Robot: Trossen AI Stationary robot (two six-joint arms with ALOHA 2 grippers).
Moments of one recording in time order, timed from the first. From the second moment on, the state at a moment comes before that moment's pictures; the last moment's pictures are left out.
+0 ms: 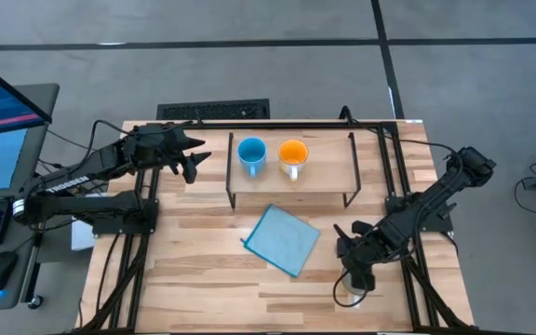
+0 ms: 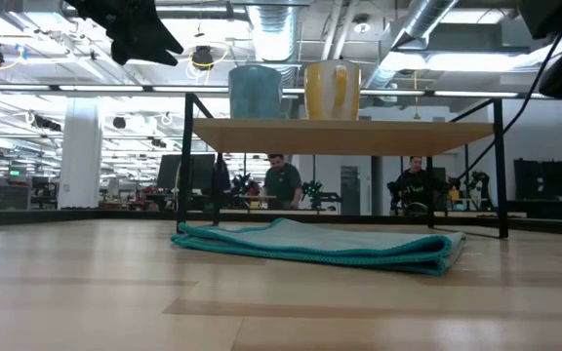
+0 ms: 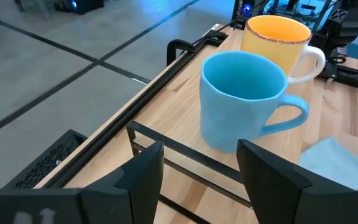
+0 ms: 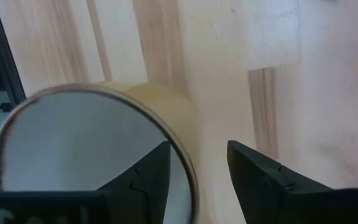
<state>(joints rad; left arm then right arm) 0.39 0.77 0.83 -0.47 -0.09 -0.09 0.67 1.41 0.95 -0.89 -0.05 0.79</state>
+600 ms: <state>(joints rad) 0.39 0.77 0.83 -0.47 -0.09 -0.10 0.67 1.39 0.91 -0.85 -0.05 0.80</state>
